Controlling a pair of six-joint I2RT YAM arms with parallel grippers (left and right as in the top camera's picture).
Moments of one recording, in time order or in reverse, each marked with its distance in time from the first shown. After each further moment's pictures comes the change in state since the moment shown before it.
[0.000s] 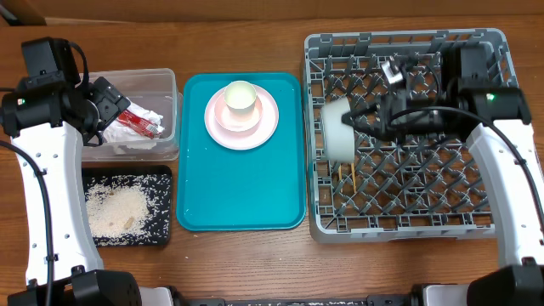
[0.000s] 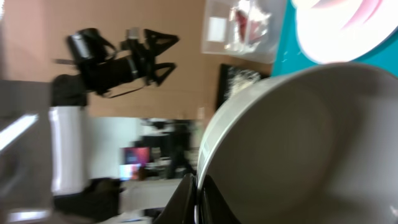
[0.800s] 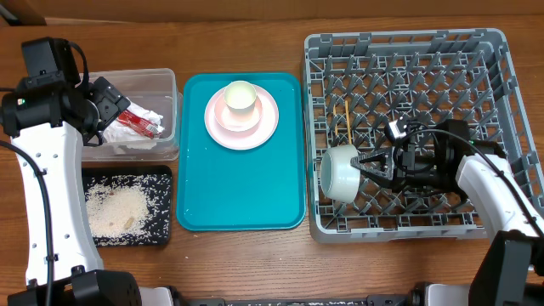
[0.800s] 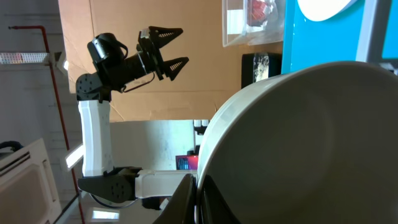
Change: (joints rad) left arm 0.000 0.000 0.000 0.000 0.000 0.000; right arm -0.117 0.000 -0.493 0.091 -0.230 -0.256
